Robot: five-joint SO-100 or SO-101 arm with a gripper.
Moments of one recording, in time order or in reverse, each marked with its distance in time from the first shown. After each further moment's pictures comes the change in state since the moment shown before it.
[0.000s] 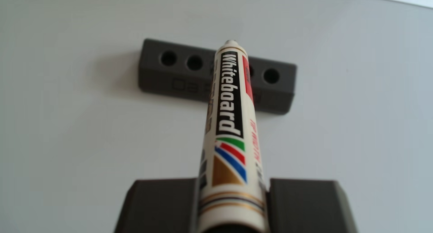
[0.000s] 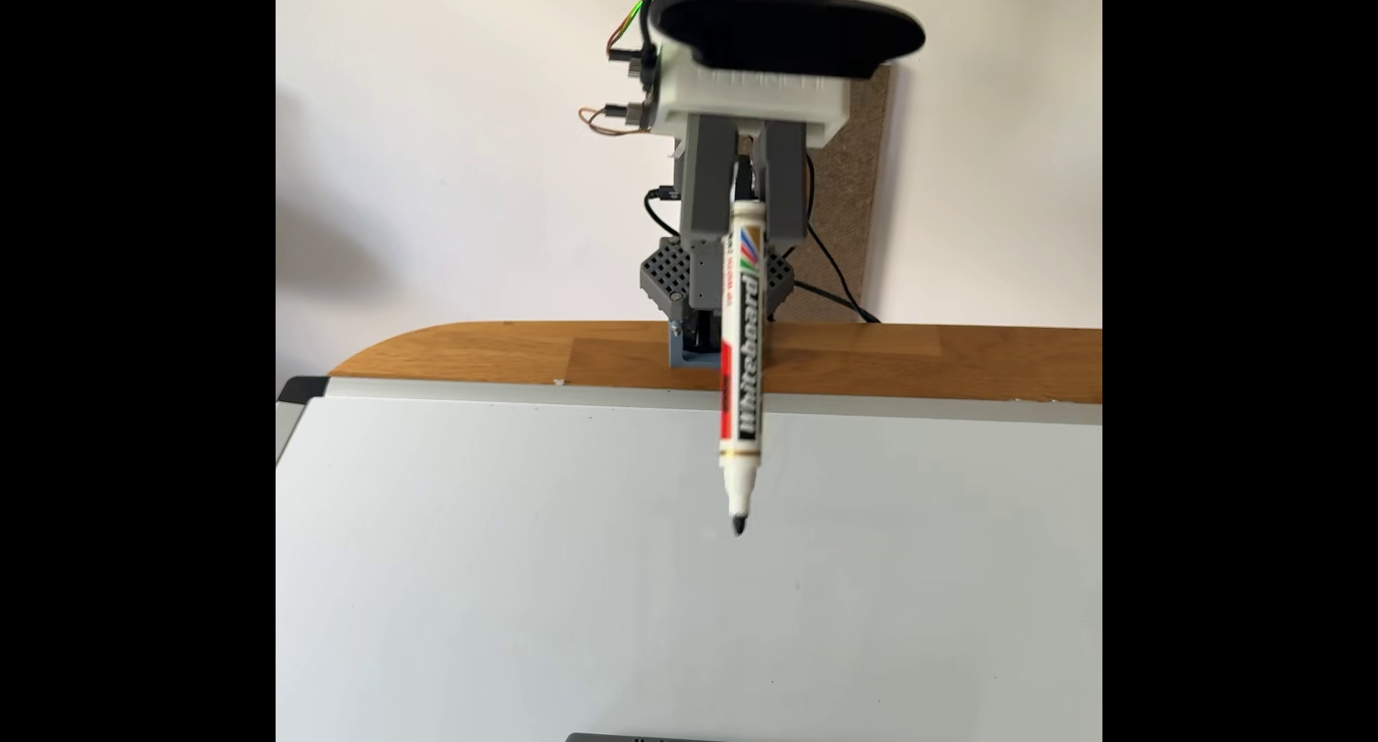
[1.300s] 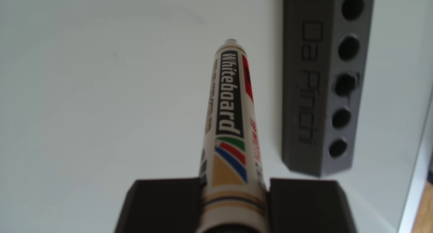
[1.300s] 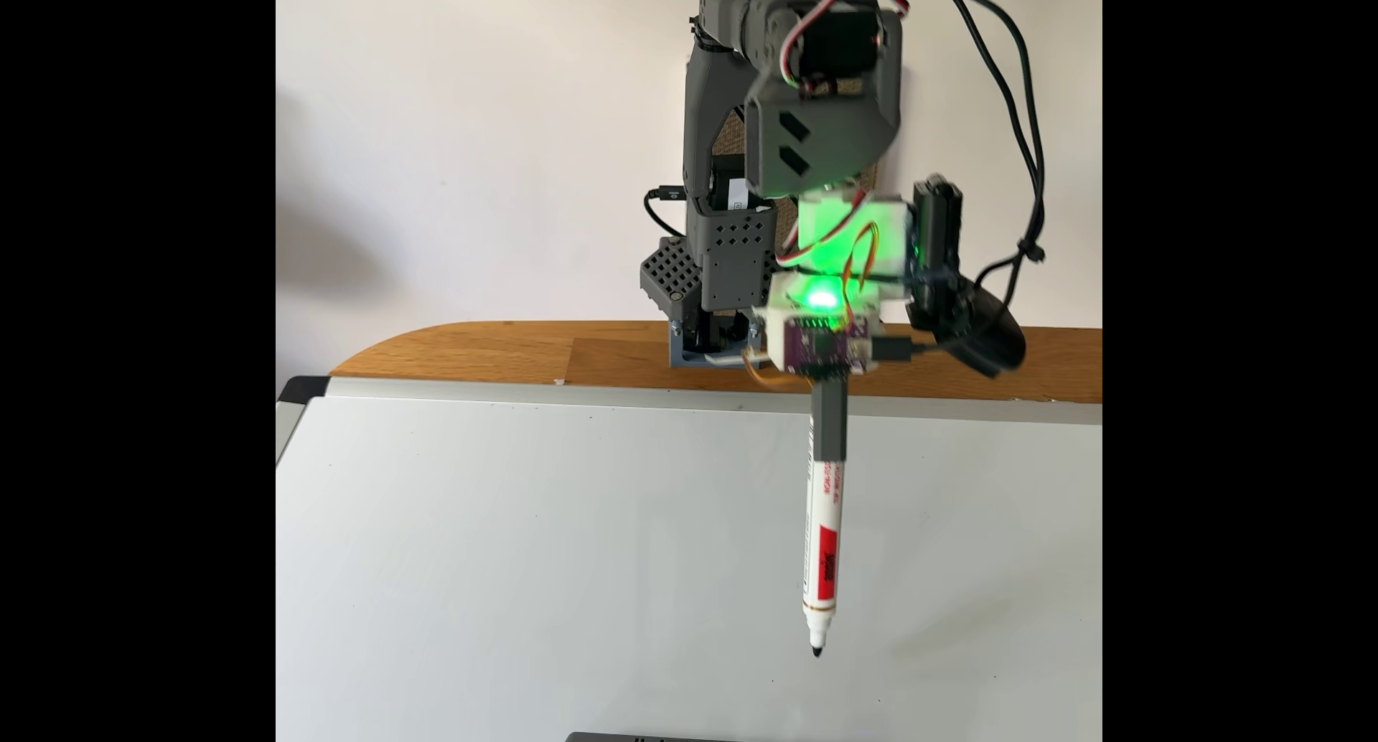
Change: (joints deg) arm -8.5 -10.8 26.8 -16.7 -66.7
